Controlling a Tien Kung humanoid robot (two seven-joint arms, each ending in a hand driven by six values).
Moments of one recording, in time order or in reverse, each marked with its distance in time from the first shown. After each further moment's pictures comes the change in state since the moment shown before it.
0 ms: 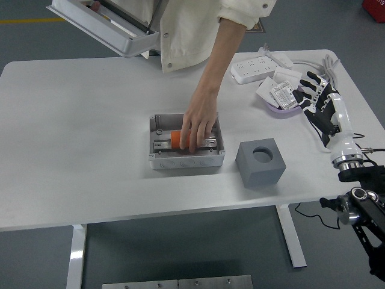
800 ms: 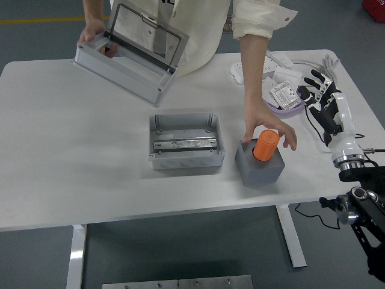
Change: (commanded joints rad) left arm -0.006 0.000 0.047 0.000 -0.044 0.002 -0.005; right arm 0.000 0.013 -0.001 -0.005 -0.001 -0.020 0.024
